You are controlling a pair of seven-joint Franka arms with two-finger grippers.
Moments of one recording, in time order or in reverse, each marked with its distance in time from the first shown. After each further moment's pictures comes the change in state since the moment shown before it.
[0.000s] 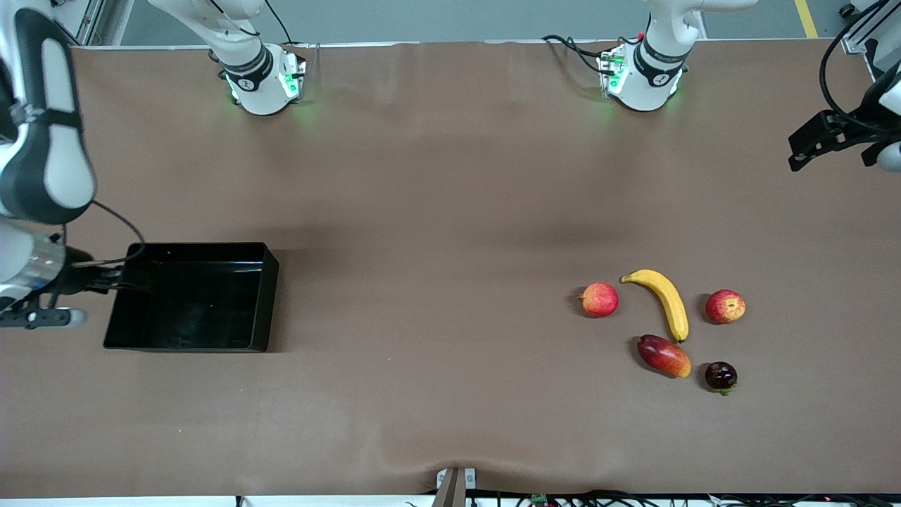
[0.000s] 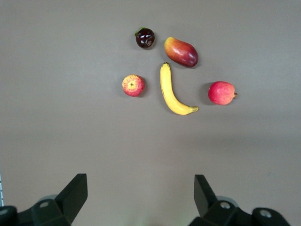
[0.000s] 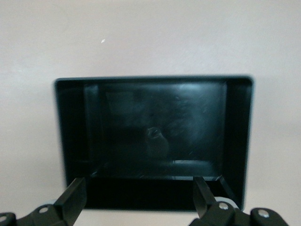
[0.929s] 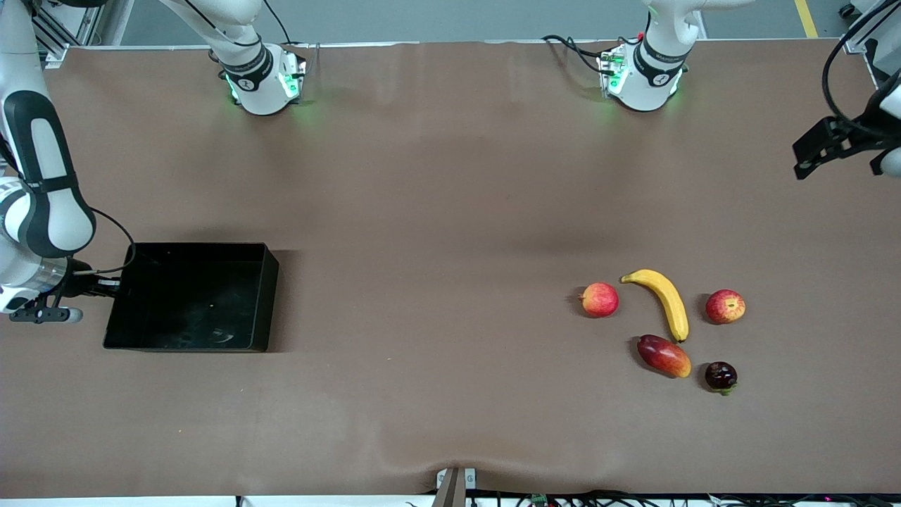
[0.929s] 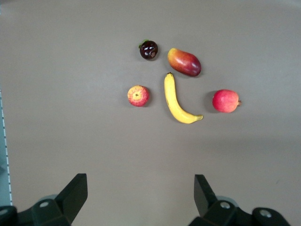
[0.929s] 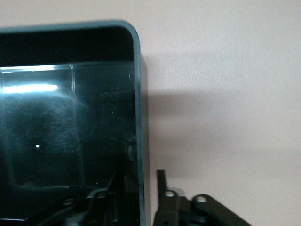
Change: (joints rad) left arm 0.034 0.006 -0.020 0.020 0.026 0.020 0.055; right arm -0.272 0.216 -0.022 -0.171 0.087 0.418 -0.389
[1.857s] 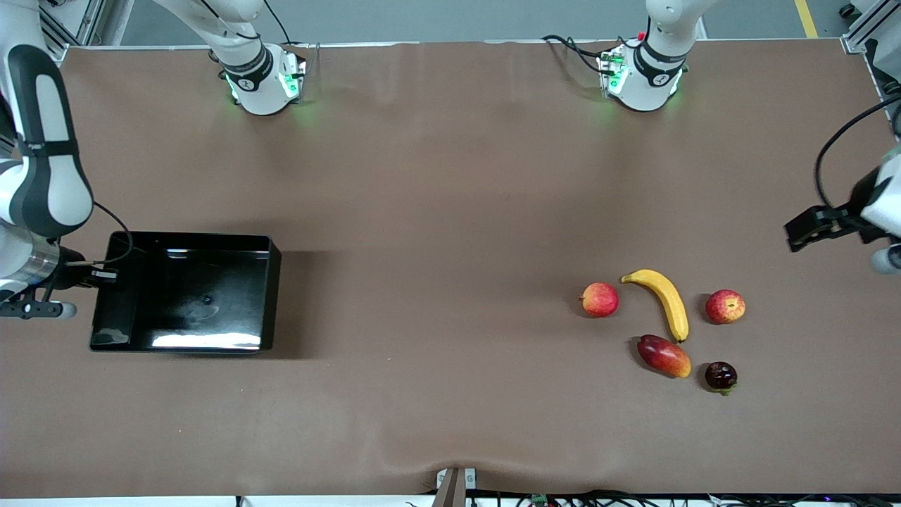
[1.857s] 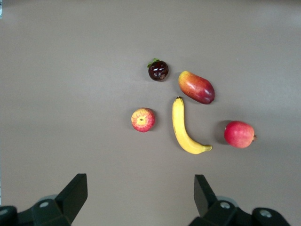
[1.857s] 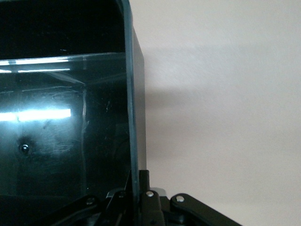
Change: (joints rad) left arm 0.684 0.285 -0.788 0.144 0.191 0.062 -0.155; right arm 0.059 -0.123 -0.010 -0.018 -0.066 -0.125 0.130
